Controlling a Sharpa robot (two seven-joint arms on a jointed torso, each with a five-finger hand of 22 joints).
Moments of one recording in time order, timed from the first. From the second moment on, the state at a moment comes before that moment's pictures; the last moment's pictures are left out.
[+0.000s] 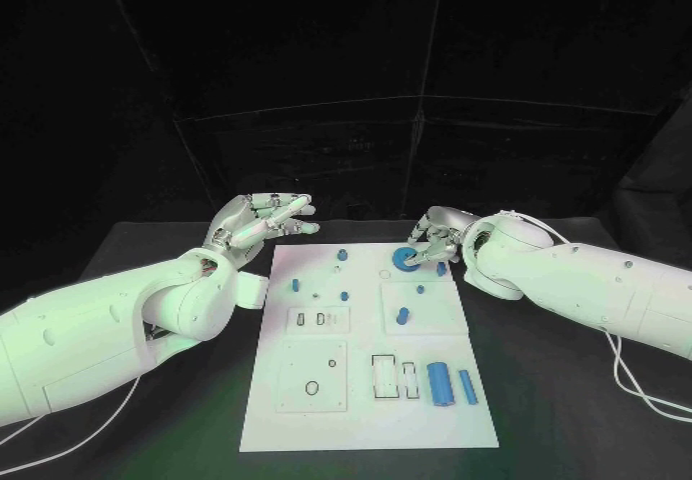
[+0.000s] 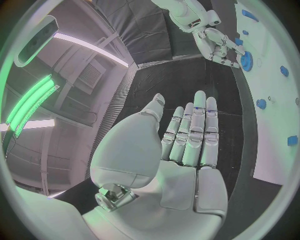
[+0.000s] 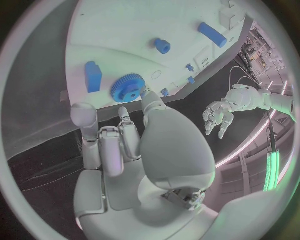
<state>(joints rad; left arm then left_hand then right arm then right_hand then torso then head) 1.21 -0.85 -0.01 1.52 -0.05 -0.28 0.52 1.34 0.02 0.06 0.11 0.05 0.93 0.23 0.09 0.07 1.01 0.18 0.12 0.07 1.17 0.12 0.20 0.20 0.18 0.89 0.23 0.28 0.10 1.26 -0.66 0.00 1.24 -1.35 -0.20 -0.27 1.35 -0.12 0.03 0.13 0.16 0.89 0.16 0.12 0.07 1.44 0.07 1.38 1.31 1.47 -0.02 1.51 1.31 0.15 1.25 0.09 1.17 0.81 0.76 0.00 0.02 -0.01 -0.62</state>
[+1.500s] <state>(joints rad) 1.21 -0.85 -0.01 1.52 -0.05 -0.28 0.51 1.34 0.02 0.06 0.11 0.05 0.93 0.23 0.09 0.07 1.01 0.18 0.12 0.07 1.17 0.12 0.20 0.20 0.18 0.89 0.23 0.28 0.10 1.26 -0.65 0.00 1.26 -1.47 -0.21 -0.27 1.39 -0.03 0.12 0.08 0.18 1.00 0.14 0.18 0.06 1.47 0.05 1.50 1.31 1.46 -0.02 1.54 1.31 0.15 1.27 0.08 1.22 0.89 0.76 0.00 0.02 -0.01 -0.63</state>
